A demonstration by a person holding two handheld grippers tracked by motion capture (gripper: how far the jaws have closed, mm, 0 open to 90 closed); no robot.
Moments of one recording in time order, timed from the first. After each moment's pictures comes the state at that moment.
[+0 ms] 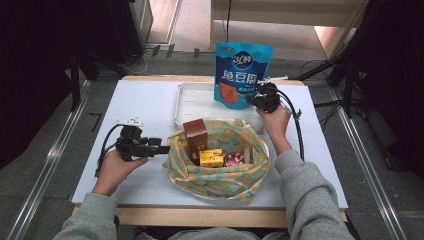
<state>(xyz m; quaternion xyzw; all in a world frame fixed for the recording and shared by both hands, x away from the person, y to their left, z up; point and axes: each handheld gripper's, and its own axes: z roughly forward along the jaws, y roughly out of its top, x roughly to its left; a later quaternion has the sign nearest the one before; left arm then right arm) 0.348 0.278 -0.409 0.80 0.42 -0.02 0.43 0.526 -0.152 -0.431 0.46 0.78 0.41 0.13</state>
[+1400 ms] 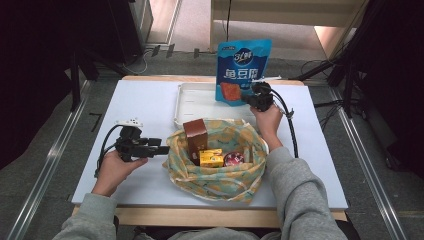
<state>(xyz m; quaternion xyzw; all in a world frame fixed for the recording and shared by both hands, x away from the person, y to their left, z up) 0.347 0.279 -0.410 0.80 0.42 -0.02 0.43 0.539 -0.135 -0.443 0.48 0.76 0.42 0.12</state>
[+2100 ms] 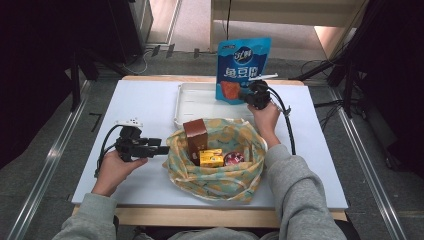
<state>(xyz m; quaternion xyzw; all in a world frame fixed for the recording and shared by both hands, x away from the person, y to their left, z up) 0.347 0.279 -0.410 0.80 0.42 -0.02 0.43 0.547 -0.126 -0.441 0.47 0.77 0.42 0.12</state>
